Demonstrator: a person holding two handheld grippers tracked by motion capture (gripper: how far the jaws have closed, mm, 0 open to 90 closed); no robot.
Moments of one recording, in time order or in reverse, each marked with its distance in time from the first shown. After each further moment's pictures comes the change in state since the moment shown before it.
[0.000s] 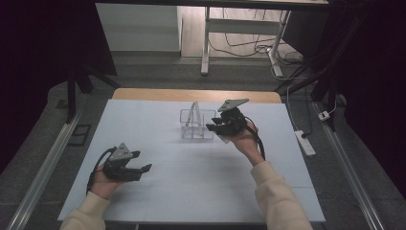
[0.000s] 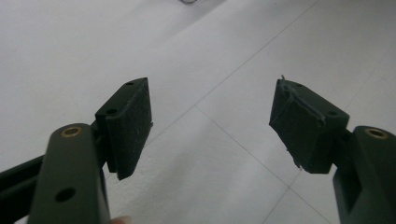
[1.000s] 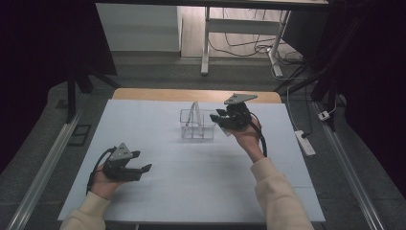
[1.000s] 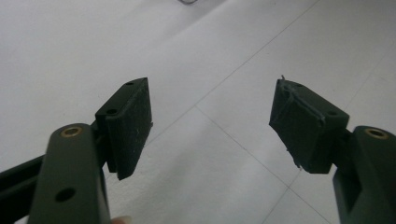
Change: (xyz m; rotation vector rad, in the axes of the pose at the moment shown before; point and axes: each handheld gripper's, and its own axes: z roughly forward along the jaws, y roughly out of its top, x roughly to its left) left arm 0.000 0.000 0.000 -0.001 -0.001 0.001; right arm -0.011 0.007 -0.012 -0.104 -0.084 0.047
